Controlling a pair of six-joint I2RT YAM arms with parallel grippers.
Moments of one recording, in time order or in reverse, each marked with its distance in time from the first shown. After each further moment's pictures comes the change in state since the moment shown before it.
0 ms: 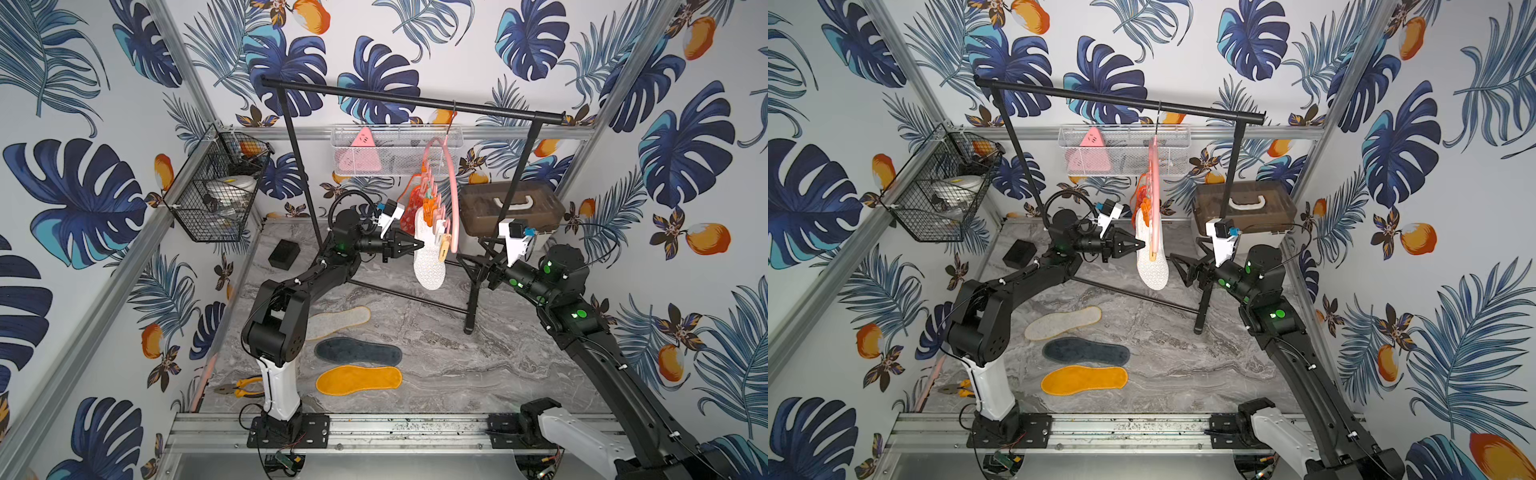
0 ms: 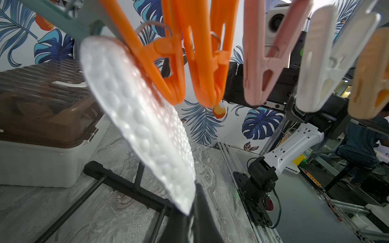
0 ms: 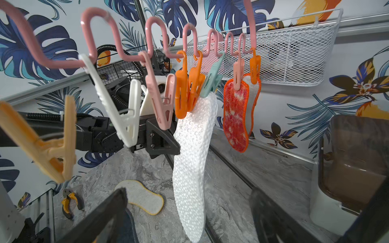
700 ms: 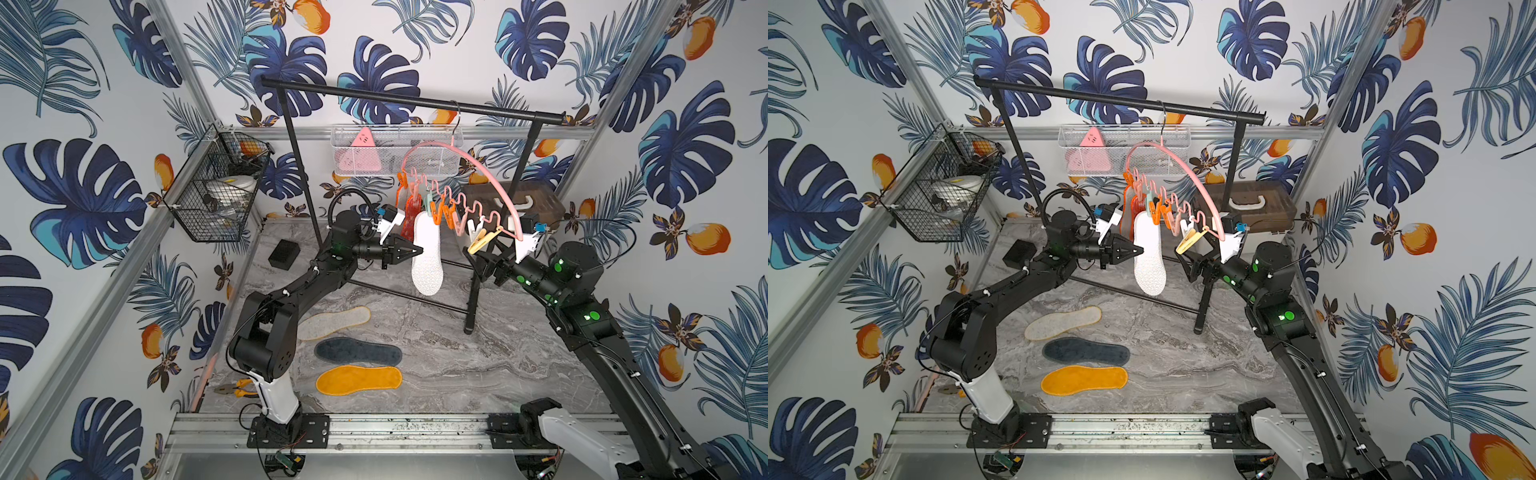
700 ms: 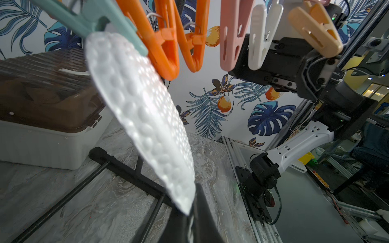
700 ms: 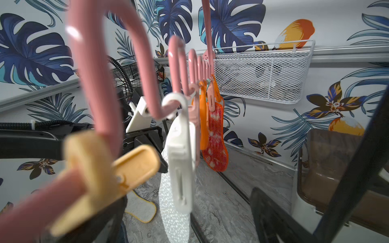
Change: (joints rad) left arm -0.018 -0.117 -0.040 -0.311 -0.066 0.216; right arm 0.000 -0.030 0.080 -0.079 0.061 -0.042
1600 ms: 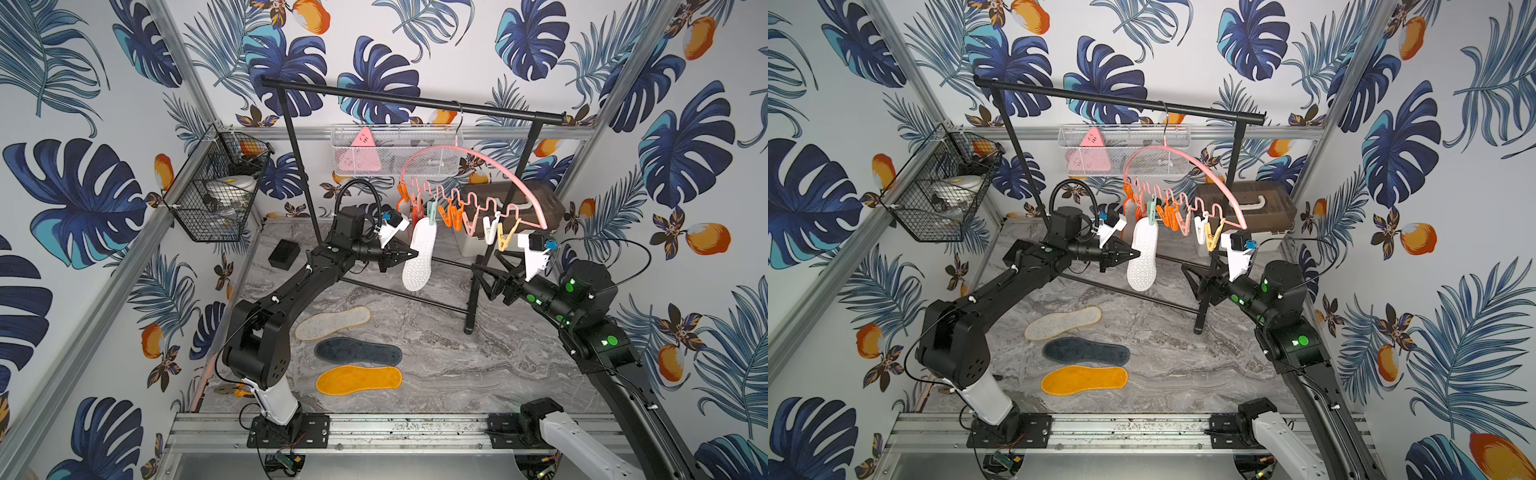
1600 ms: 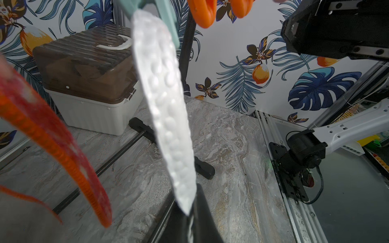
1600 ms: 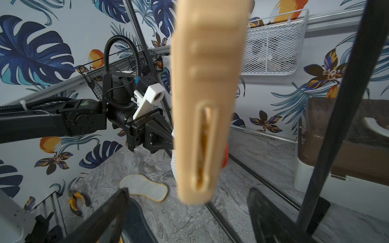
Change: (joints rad) left arm -0.008 -0.063 0.104 -0.557 -0.192 0.443; right arm 0.002 -0.140 -0.060 -0.152 0.000 0.074
